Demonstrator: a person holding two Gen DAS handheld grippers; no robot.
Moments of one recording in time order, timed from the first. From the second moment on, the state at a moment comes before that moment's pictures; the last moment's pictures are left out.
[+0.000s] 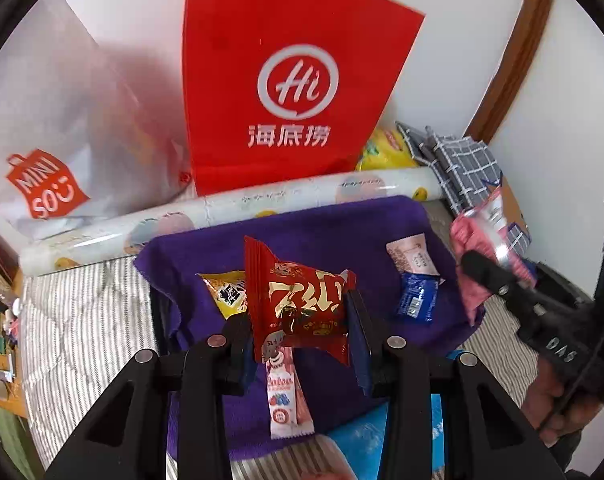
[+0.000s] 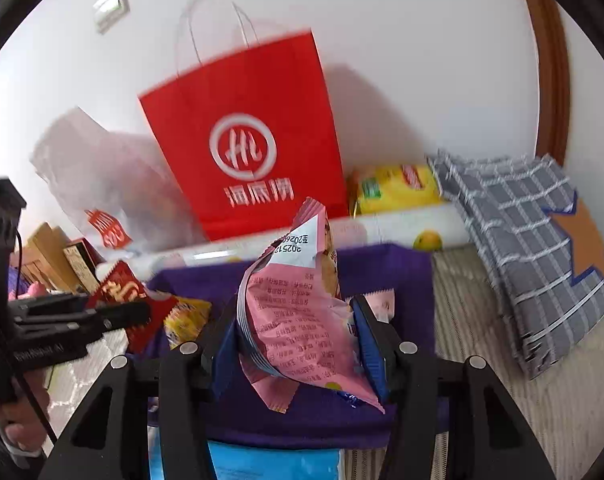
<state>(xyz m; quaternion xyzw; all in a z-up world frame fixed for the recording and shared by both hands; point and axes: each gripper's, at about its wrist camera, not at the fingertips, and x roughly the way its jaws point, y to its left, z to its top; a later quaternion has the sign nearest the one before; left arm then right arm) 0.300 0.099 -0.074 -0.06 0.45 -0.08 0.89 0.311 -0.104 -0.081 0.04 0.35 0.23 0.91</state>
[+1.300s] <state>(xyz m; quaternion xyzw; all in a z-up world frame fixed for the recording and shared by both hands) 0.320 0.101 -0.117 -0.06 0.48 -0.10 0.87 0.319 -0.100 -0.120 0.02 0.37 0.20 0.91</state>
